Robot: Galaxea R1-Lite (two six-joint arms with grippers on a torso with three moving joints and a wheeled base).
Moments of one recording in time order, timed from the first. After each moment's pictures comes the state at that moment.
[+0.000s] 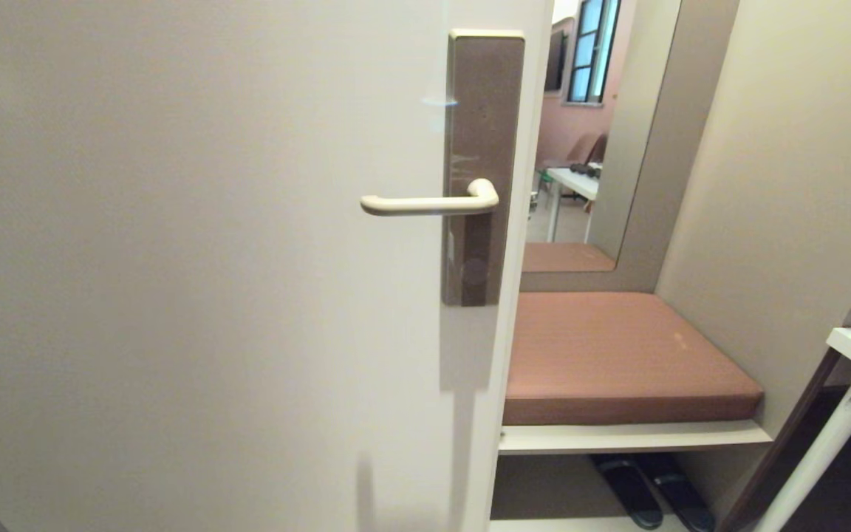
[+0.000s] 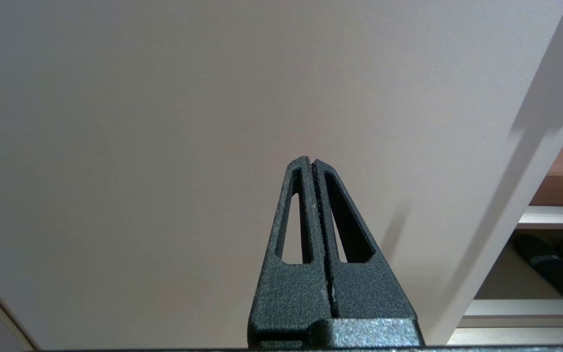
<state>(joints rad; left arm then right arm) 0.00 0.00 0.00 0.00 0.00 -0.05 0.00 0.25 0.00 -0.07 0.04 -0.12</state>
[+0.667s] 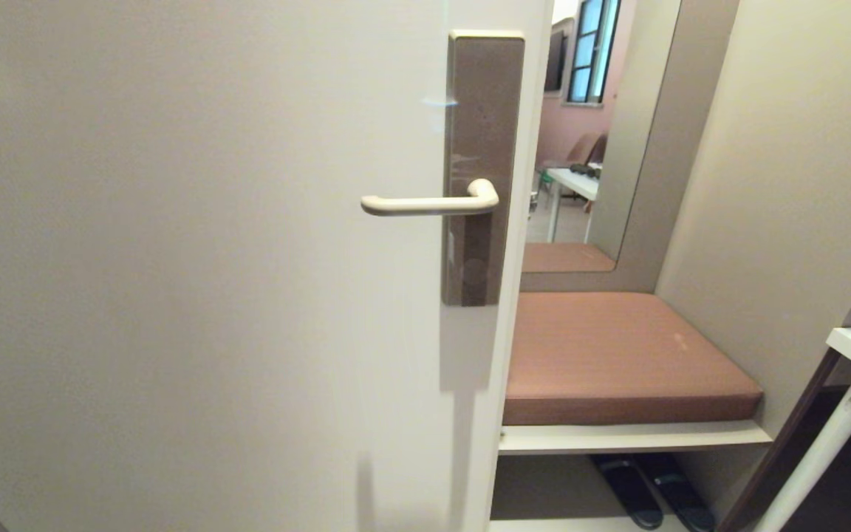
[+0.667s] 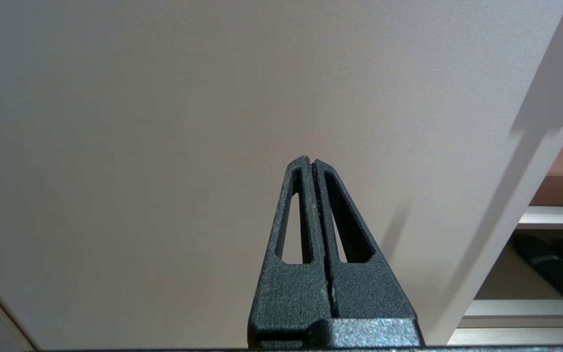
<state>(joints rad) 0.00 0.00 0.00 0.00 0.00 -0.05 0.00 0.00 0.00 0.01 0.03 -0.08</state>
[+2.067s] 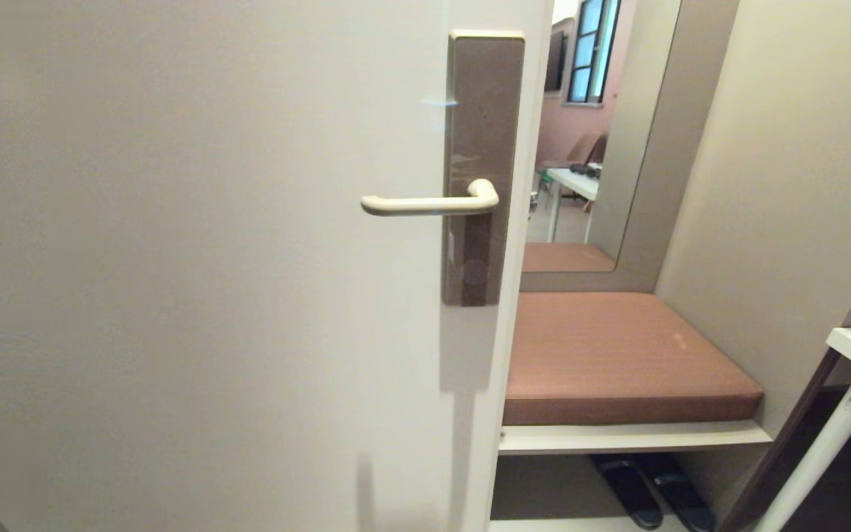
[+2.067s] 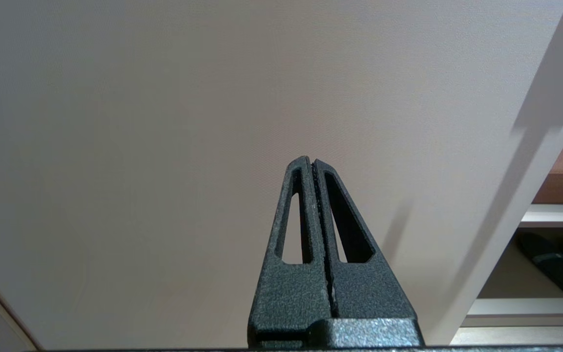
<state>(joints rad) 0.00 0.00 0.00 0.00 0.00 -0.04 0.00 0.00 0.00 0.01 0.03 -0.08</state>
